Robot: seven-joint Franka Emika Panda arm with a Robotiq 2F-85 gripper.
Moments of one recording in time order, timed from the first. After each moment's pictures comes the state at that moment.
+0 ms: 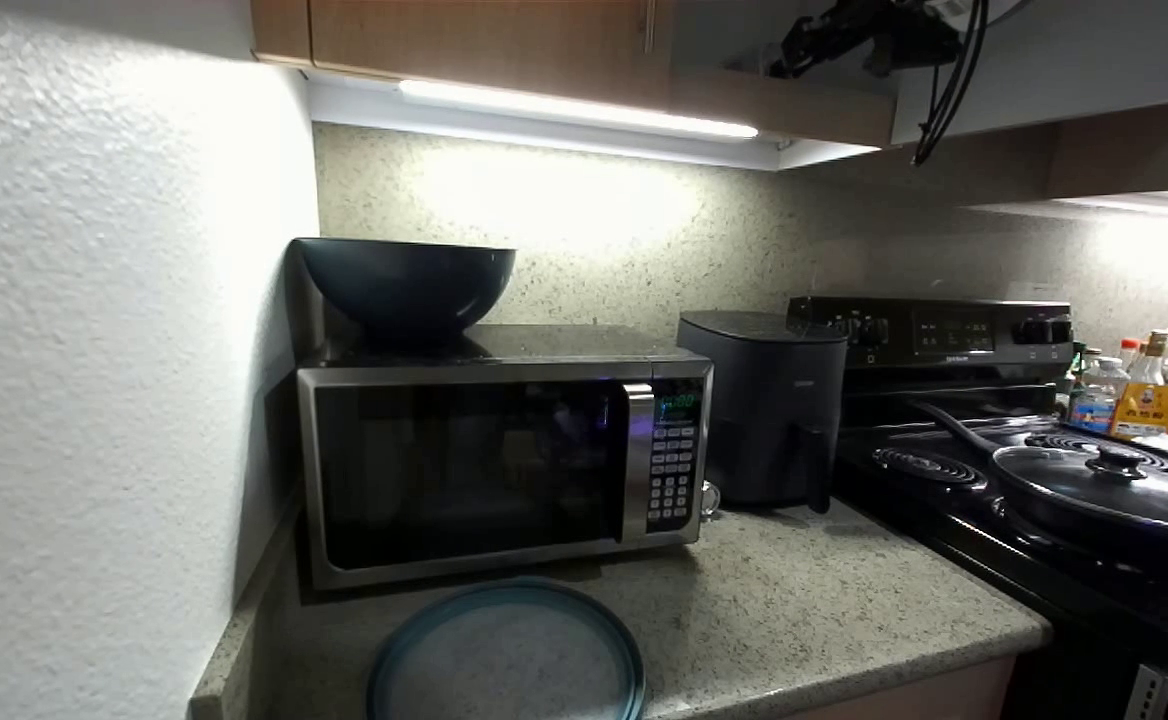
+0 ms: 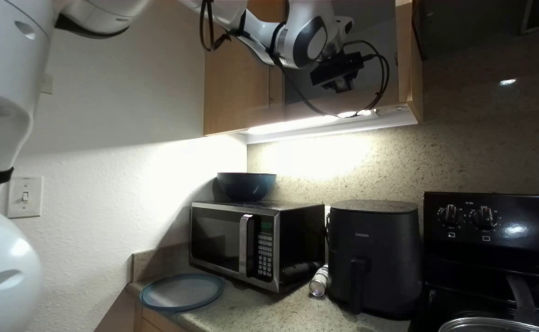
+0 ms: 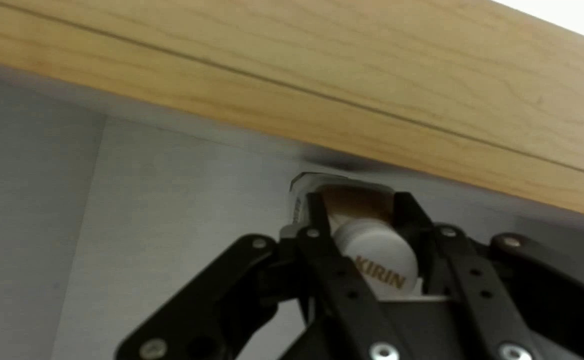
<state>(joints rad) -0.04 0.09 -0.19 -1.47 0.42 2.79 -0.67</state>
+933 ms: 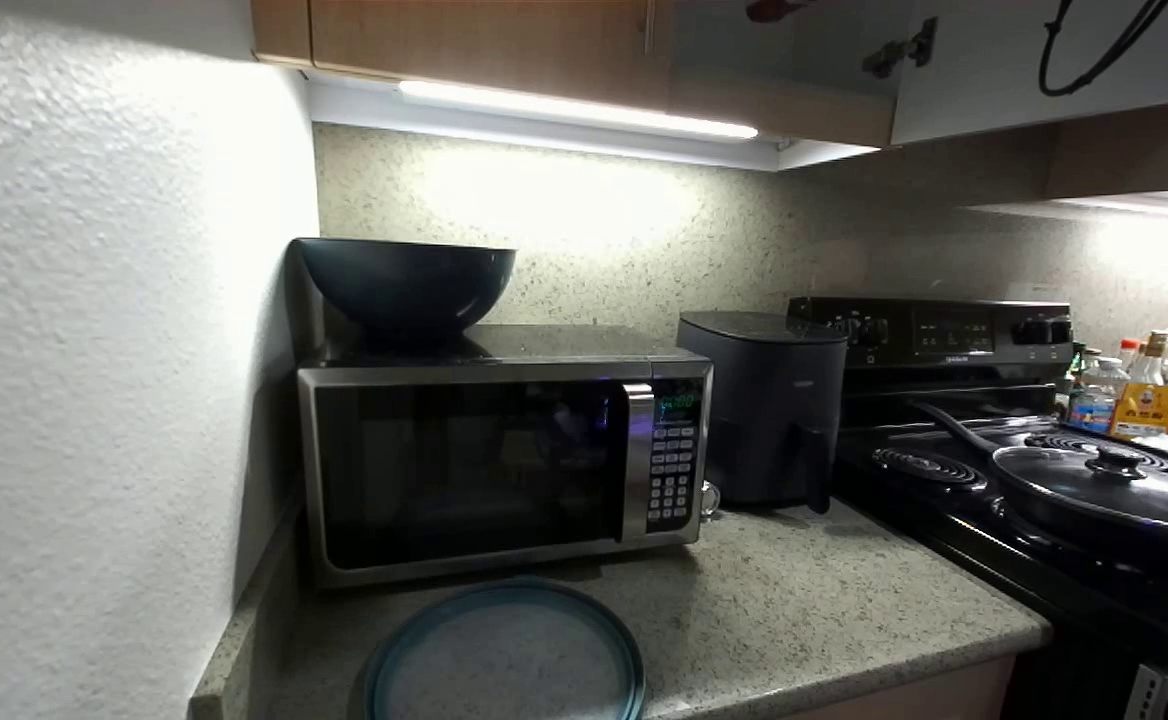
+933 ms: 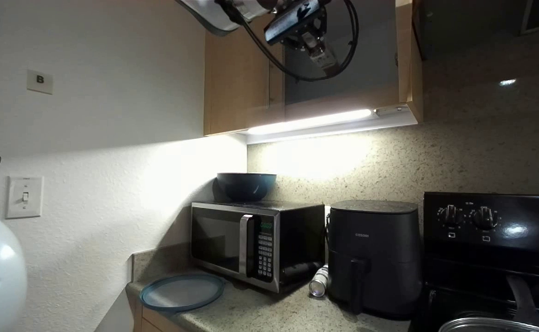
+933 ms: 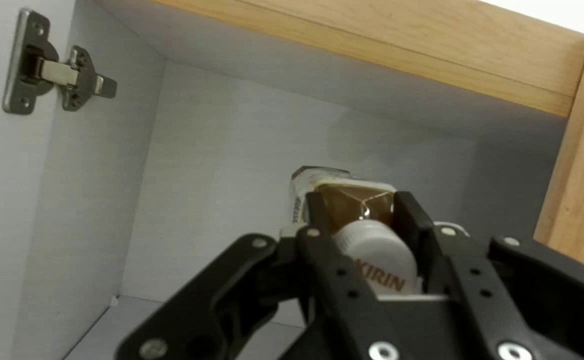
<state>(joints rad) -0.12 -0.37 -0.06 -1.87 -0.03 2.83 -0.22</state>
